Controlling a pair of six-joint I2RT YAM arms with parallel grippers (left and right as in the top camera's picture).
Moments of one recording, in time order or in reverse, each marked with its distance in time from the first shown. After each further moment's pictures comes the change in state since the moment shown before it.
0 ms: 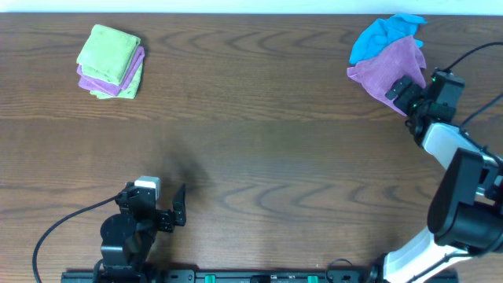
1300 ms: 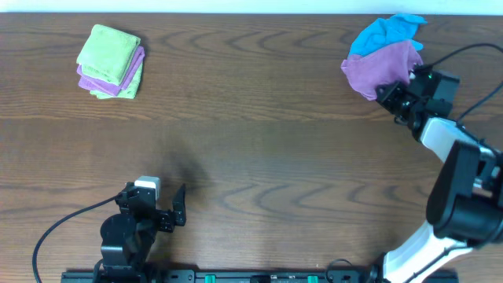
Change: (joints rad) left arm 0.000 0.000 0.000 0.000 0.000 0.000; right arm 0.039 -0.005 0.050 -0.063 -0.483 0.044
